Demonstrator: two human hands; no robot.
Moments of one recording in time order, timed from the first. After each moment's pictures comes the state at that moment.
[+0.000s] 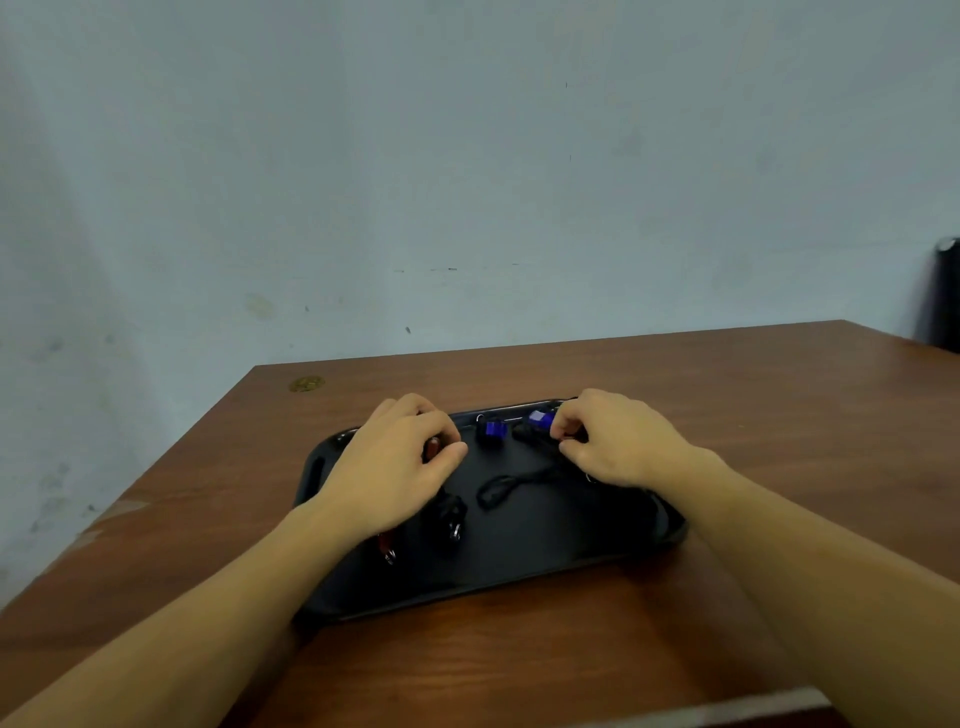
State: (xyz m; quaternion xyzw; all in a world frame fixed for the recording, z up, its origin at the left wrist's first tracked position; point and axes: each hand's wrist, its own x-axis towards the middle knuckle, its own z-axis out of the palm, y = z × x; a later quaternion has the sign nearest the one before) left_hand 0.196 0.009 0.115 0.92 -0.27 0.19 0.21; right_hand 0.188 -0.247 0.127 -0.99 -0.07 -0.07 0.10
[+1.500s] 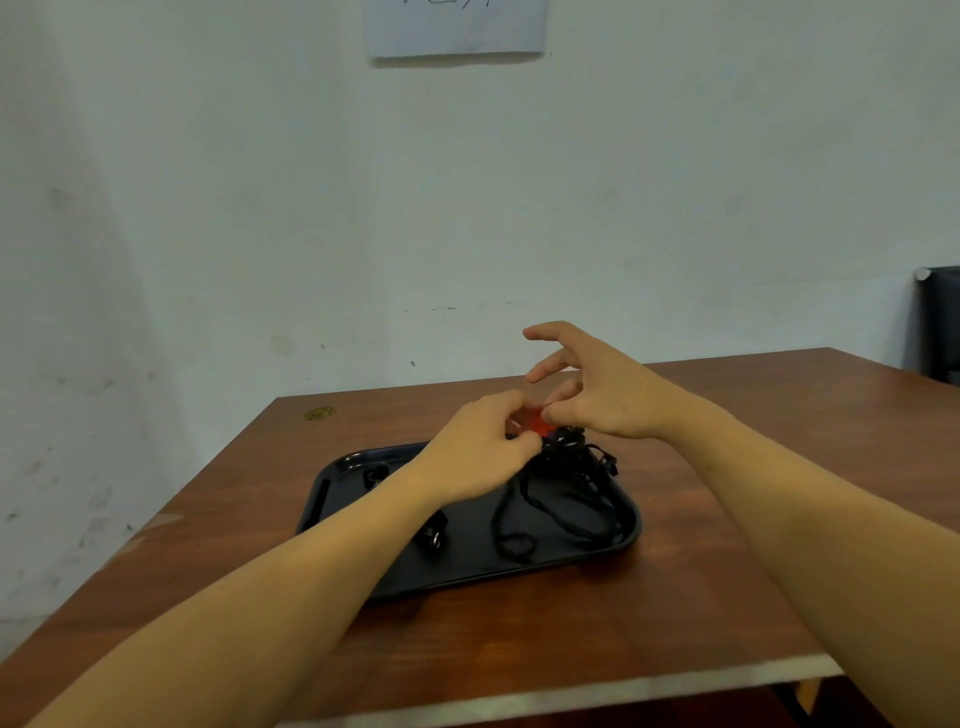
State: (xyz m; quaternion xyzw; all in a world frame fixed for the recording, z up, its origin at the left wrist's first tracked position) left_hand 0.156 -0.083 0.171 0.89 -0.32 0.08 0.32; right_hand 0.140 -0.266 0.208 -0.90 -0.19 -0.09 0.39
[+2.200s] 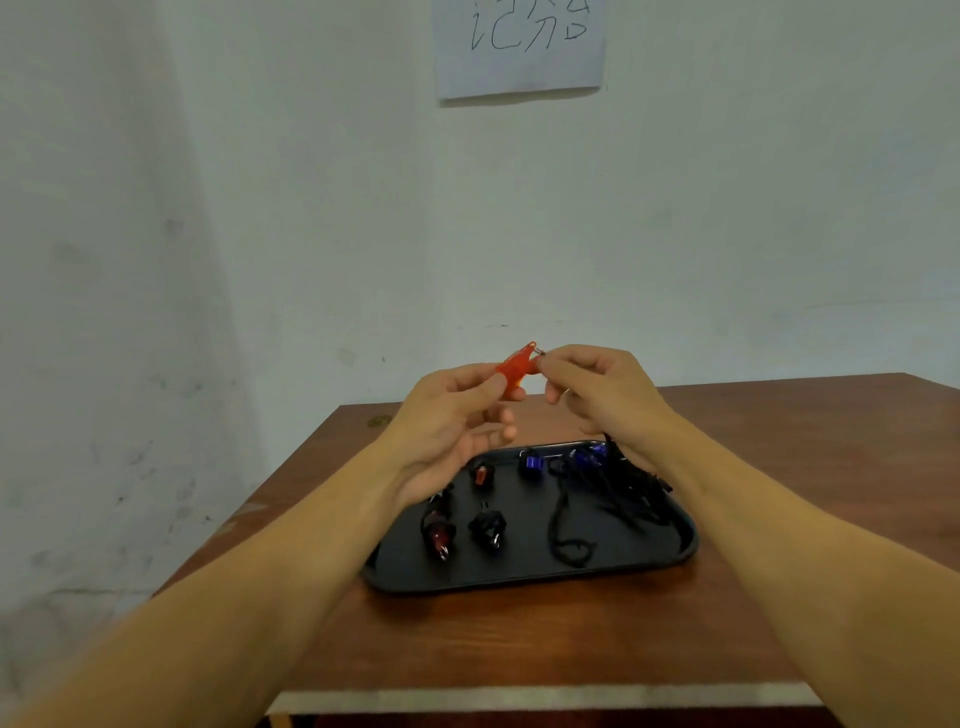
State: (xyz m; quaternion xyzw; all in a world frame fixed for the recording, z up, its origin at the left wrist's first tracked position) left_hand 0.119 -0.014 0.210 0.60 -0.19 -0.05 0.78; right_hand 0.123 -0.200 0.211 -0.73 -0.17 -0.13 0.65
